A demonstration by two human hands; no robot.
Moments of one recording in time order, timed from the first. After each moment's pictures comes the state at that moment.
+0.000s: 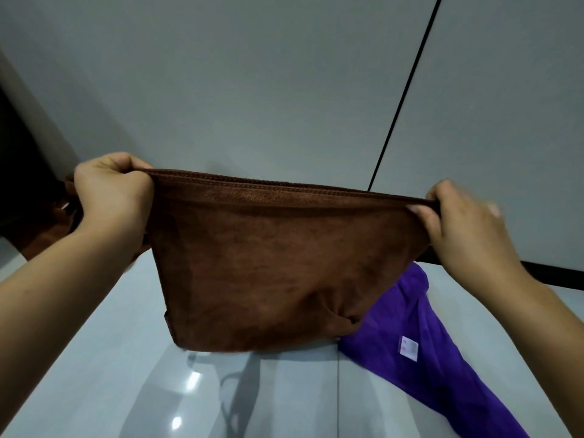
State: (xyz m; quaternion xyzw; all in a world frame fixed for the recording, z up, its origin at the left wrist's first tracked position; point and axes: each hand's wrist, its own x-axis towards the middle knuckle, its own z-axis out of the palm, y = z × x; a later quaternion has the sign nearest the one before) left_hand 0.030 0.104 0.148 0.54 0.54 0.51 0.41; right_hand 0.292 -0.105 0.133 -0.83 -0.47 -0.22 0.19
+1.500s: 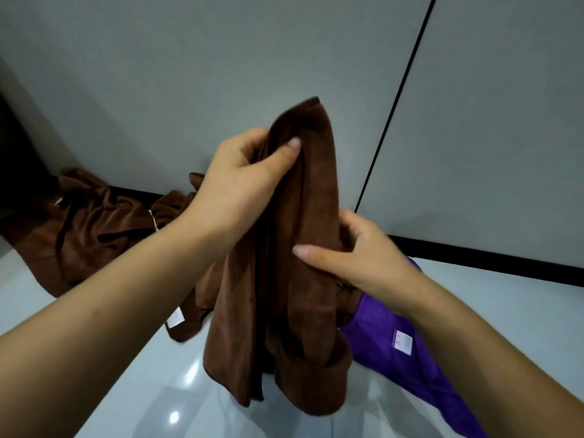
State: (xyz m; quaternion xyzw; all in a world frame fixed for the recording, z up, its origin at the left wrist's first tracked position) left_hand 0.093 0.022 0.178 0.63 0.24 0.42 0.60; right_hand 0.206 -0.077 0.127 -0.58 -0.45 0.38 0.57
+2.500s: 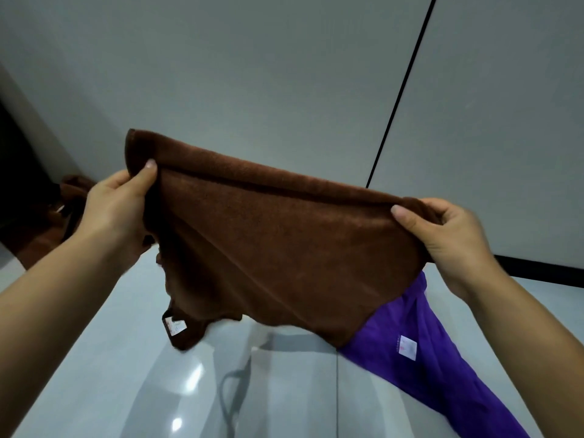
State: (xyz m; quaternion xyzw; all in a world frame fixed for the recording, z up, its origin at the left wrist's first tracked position) left_hand 0.021 0.106 0.135 0.50 0.43 0.46 0.59; right_hand 0.278 -0.096 0.126 -0.67 -0.31 0.18 0.65
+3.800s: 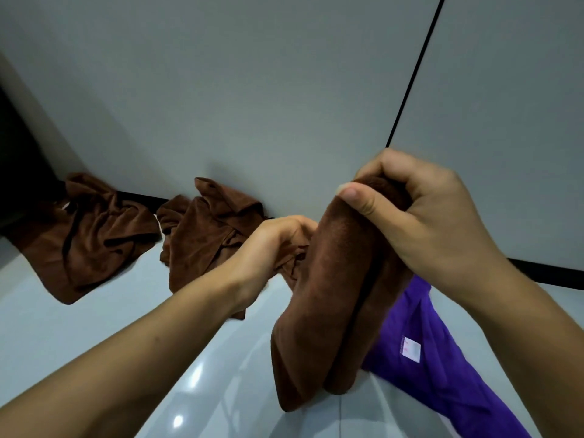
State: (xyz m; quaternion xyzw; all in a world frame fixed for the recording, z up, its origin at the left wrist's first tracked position) left_hand 0.102 0.037 0.109 0.63 0.18 0.19 0.73; right_hand 0.211 -0.086 0.180 -0.64 -0.62 -0.03 0.46
